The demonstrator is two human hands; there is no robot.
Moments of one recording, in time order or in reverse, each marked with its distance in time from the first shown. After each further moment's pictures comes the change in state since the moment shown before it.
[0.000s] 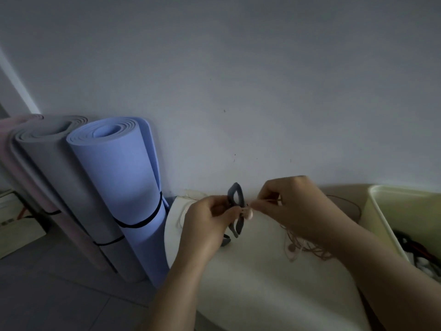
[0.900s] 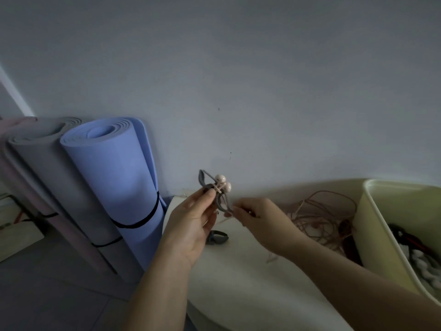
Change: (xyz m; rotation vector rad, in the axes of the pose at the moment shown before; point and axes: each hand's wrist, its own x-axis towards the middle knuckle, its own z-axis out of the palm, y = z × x) left_hand 0.002 0.004 -0.009 -0.748 -0.038 -0.317; right_hand -0.001 0.002 0.059 0.366 -0.067 0.104
